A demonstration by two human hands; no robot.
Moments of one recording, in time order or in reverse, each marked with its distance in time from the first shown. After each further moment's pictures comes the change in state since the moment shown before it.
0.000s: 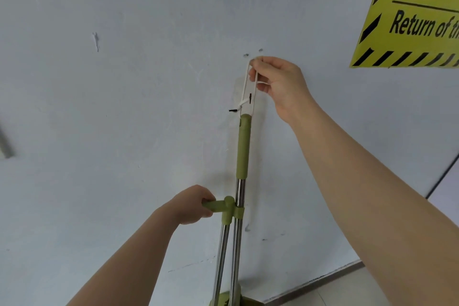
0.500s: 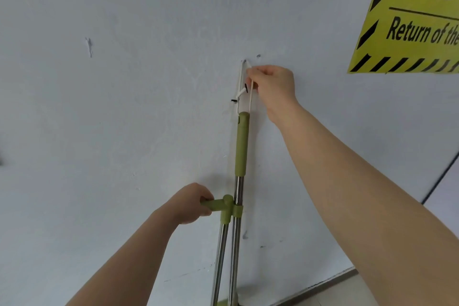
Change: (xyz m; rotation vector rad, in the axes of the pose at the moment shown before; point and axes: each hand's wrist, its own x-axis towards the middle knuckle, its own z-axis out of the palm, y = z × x) left_hand 0.015 0.001 -0.009 -0.008 0.071 0.026; right_hand 0.022 0.012 0.014 -0.232 0.196 0.011
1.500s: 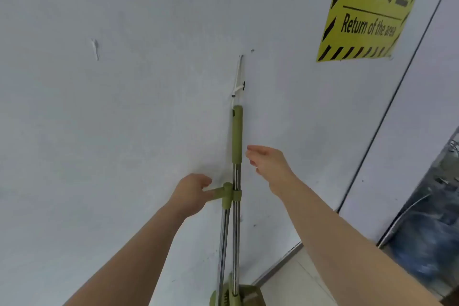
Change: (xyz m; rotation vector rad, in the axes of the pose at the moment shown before) left_hand -0.006 -0.018 -0.020 -0.269 0.012 0.022; right_hand -0.130 0.091 0.011 -0.070 0.030 0.540
